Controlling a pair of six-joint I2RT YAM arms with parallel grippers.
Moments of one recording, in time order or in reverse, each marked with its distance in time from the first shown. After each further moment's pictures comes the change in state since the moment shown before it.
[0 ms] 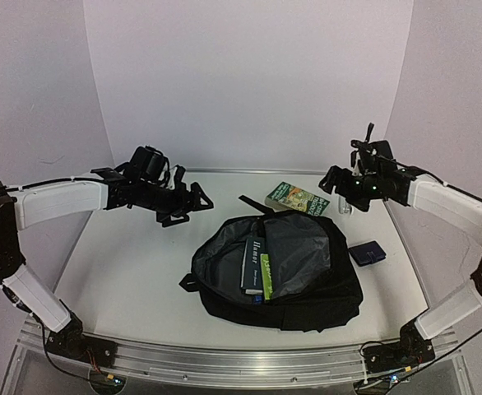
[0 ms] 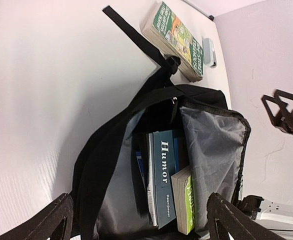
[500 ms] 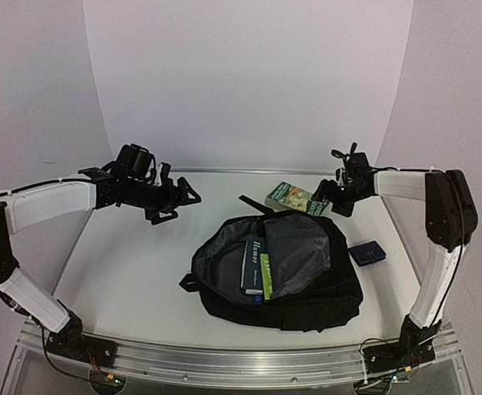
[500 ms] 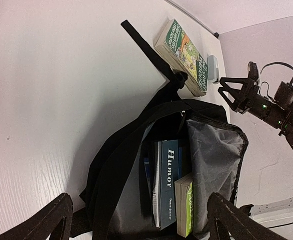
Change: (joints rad) left arm 0.074 -0.067 -0.038 -0.008 0.001 -0.029; right arm -0.174 0.515 0.209 0.113 -0.223 -0.081
